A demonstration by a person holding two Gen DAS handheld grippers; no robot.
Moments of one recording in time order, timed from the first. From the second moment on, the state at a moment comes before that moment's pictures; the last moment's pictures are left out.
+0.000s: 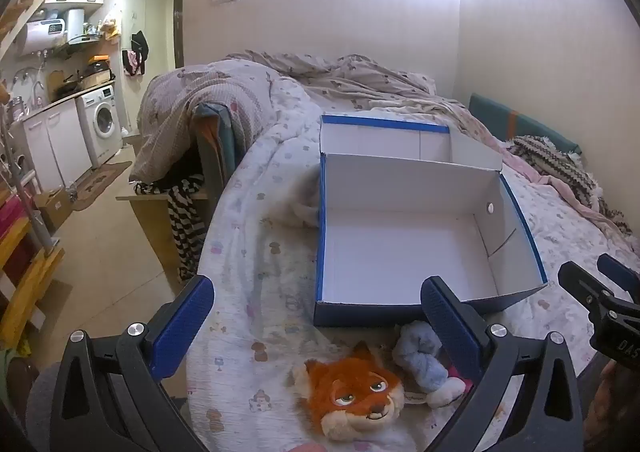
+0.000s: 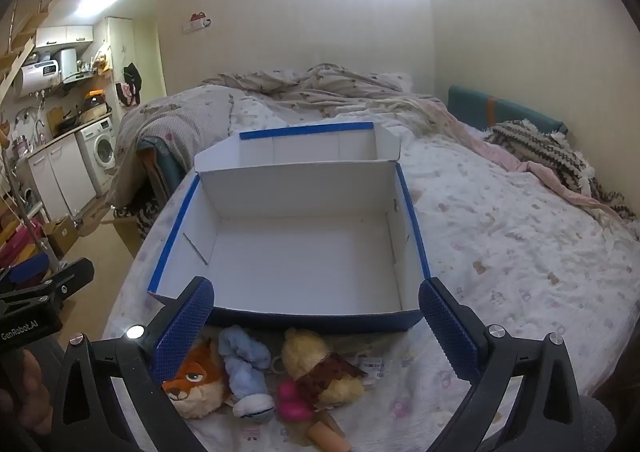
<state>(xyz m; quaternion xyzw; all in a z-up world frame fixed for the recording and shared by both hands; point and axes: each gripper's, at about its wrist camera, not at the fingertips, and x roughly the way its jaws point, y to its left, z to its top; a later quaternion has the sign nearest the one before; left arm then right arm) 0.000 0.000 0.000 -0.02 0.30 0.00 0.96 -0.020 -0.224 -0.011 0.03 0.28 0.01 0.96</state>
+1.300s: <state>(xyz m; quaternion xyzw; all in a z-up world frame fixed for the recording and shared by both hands) 0.001 0.000 -0.001 -0.02 0.30 0.00 0.95 -0.020 -0.222 -0.009 0.03 0.28 0.01 0.96</state>
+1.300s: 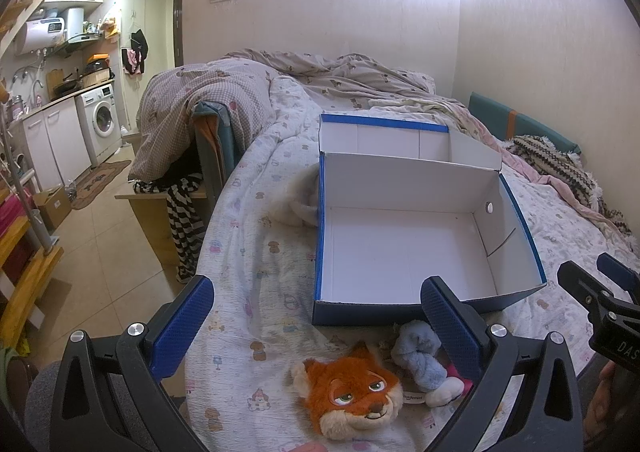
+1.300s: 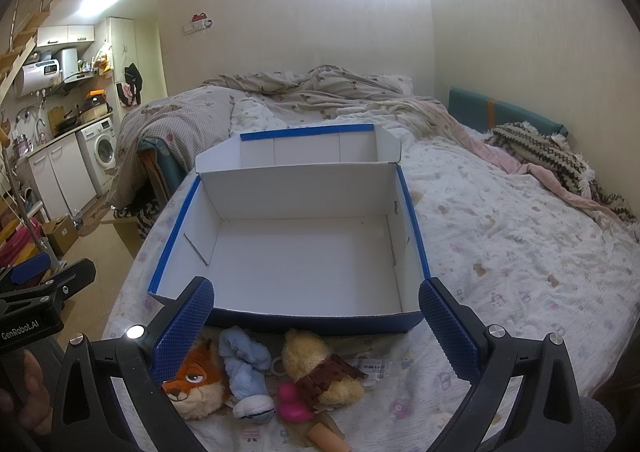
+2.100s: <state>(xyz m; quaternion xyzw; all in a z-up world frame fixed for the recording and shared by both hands) 0.001 0.000 -0.004 -0.02 0.30 0.00 0.95 -0.020 -0.222 -0.009 0.02 0.28 0.01 0.96</state>
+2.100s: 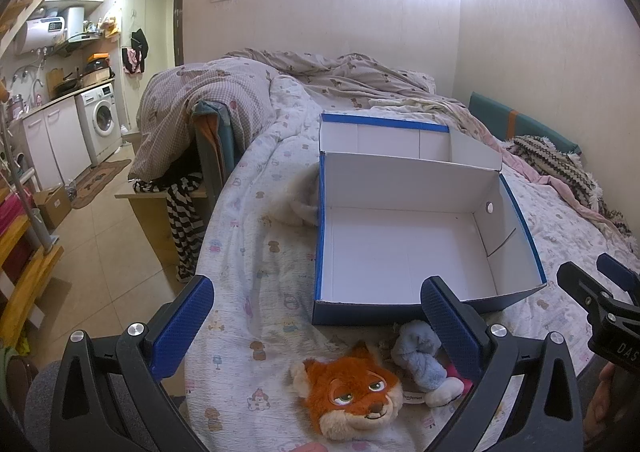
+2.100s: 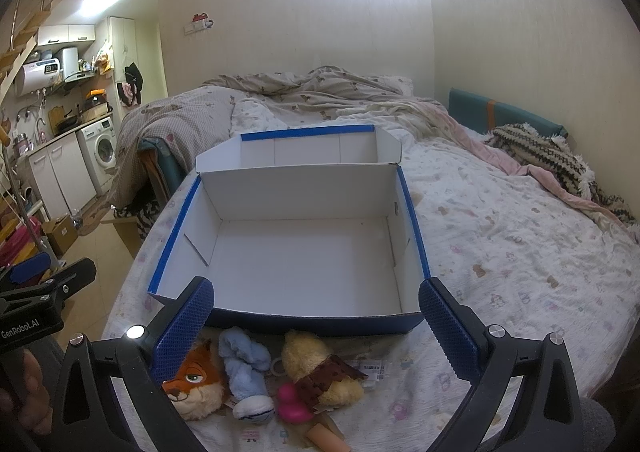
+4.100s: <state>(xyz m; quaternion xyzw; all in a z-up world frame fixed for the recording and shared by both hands) 0.002 -0.002 -0.007 -0.01 0.30 0.00 0.95 -0.015 -0.231 -0.009 0.04 0.27 0.01 0.96</state>
